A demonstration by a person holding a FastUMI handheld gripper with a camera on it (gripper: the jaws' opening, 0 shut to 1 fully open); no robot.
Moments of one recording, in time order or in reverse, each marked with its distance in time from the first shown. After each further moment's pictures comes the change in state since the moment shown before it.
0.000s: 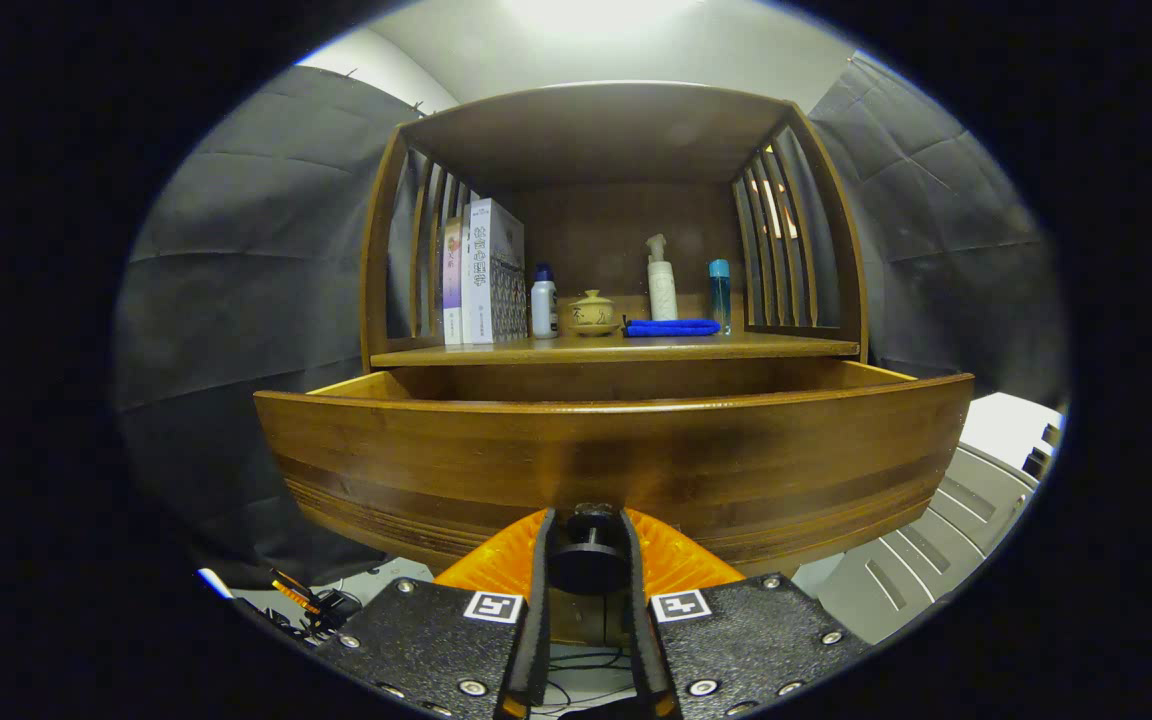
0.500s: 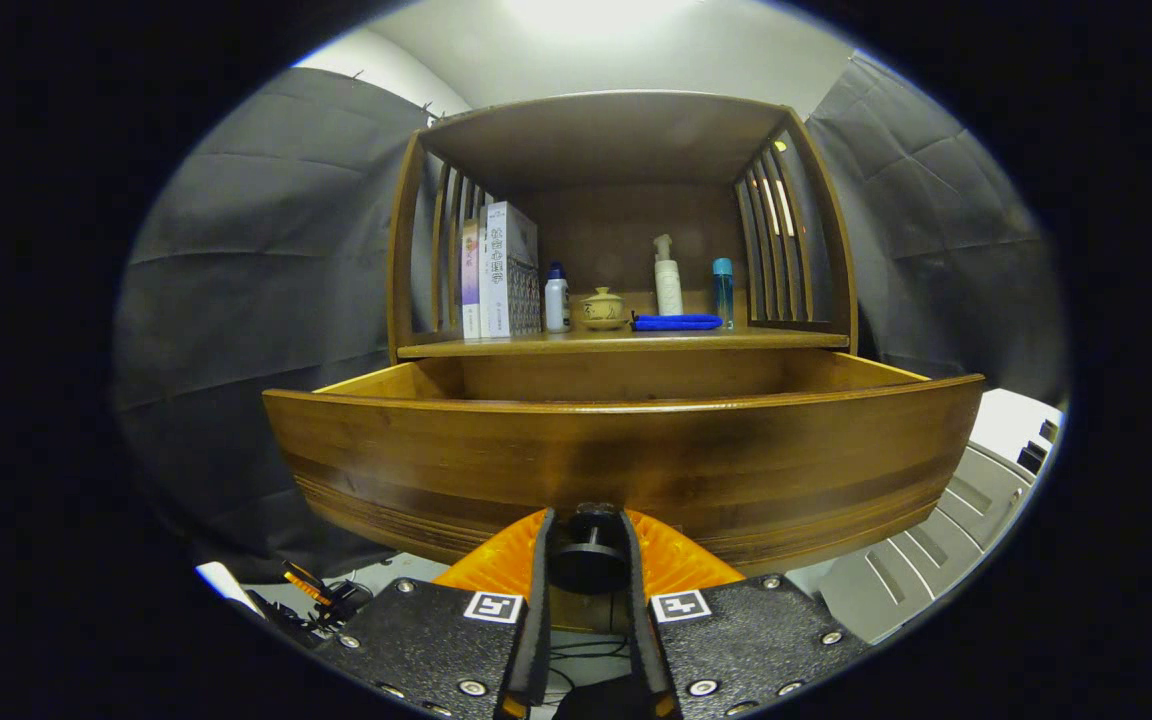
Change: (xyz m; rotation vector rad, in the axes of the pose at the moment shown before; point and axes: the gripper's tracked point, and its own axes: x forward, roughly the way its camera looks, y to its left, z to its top) arm -0.035 0.008 -0.010 -0.002 0.010 0.037
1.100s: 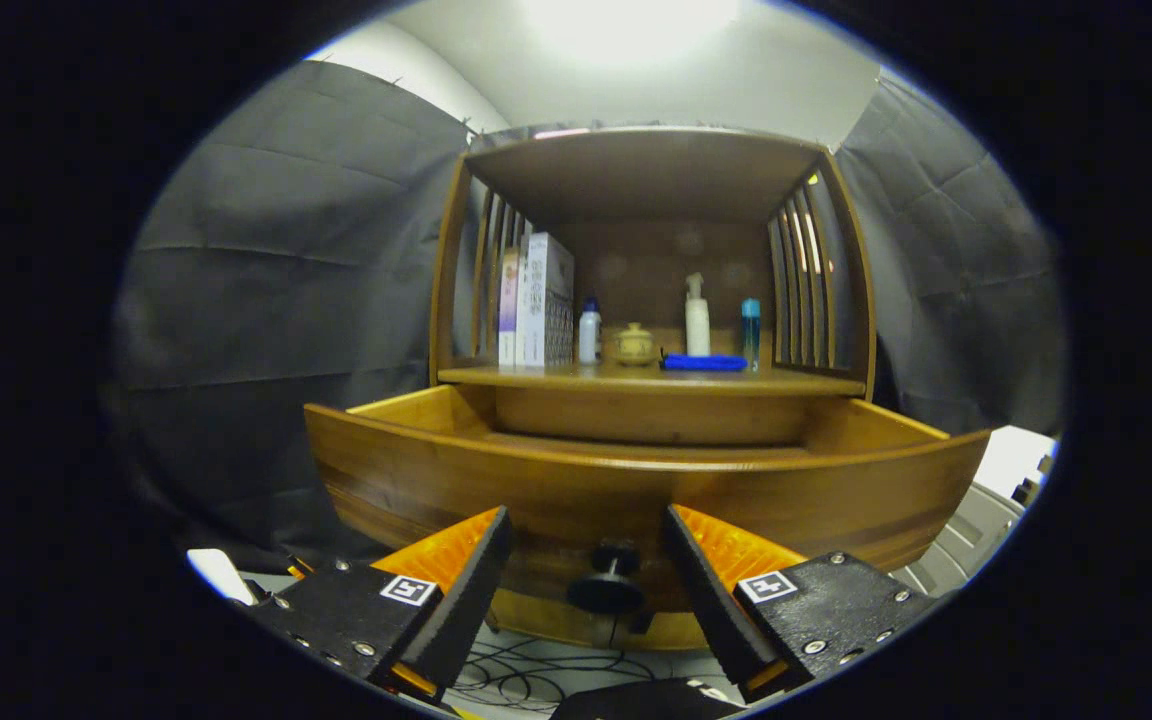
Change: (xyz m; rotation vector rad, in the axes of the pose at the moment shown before) arm -0.019 0.013 0.044 -0.073 -0.127 0.063
